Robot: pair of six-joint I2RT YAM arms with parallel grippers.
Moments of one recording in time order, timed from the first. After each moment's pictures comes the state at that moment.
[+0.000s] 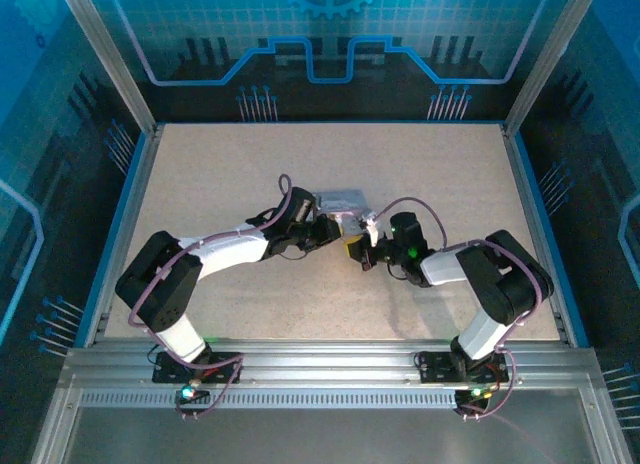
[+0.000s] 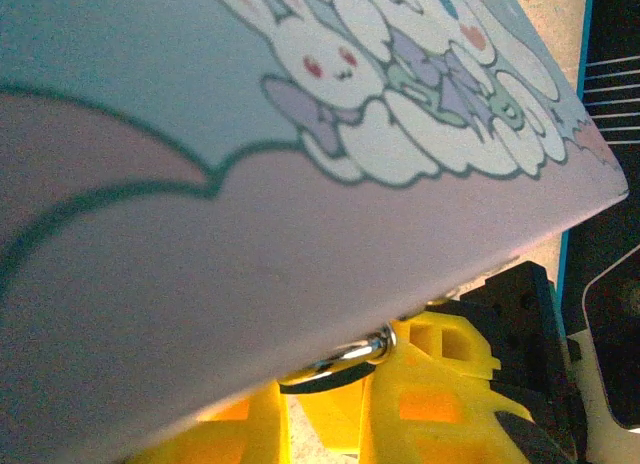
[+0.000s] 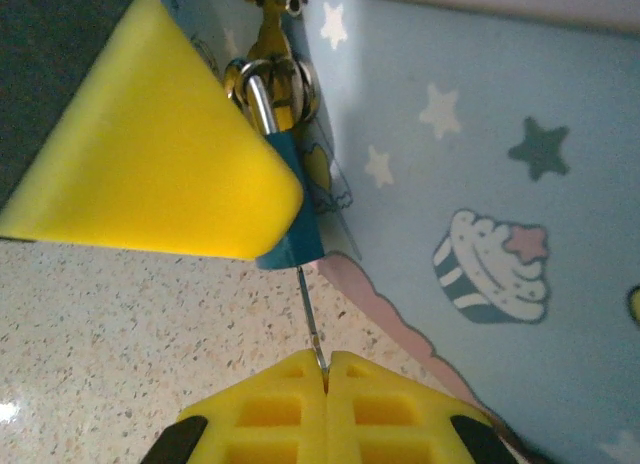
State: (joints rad) left arm -0.62 1.66 0.94 -0.03 0.30 -1.00; right arm 0.47 1.66 0.49 0.62 -0.55 0.11
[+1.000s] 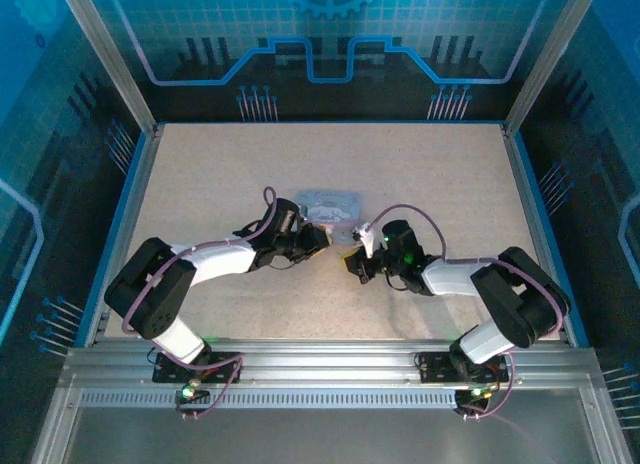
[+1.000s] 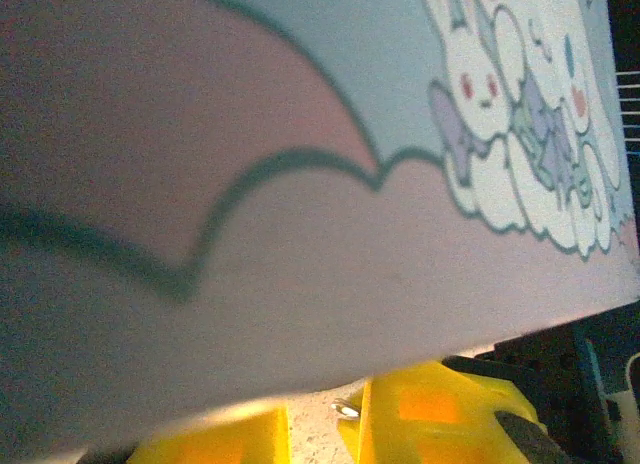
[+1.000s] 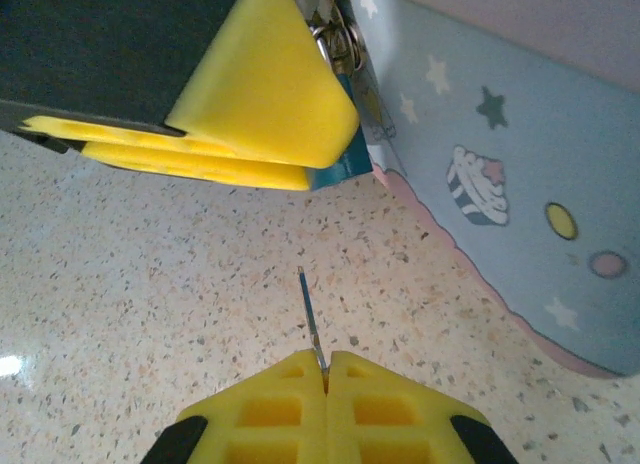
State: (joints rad) left arm -0.57 1.59 0.76 0.11 0.37 -1.08; right arm 0.57 1.53 0.49 0.40 -0.47 0.12
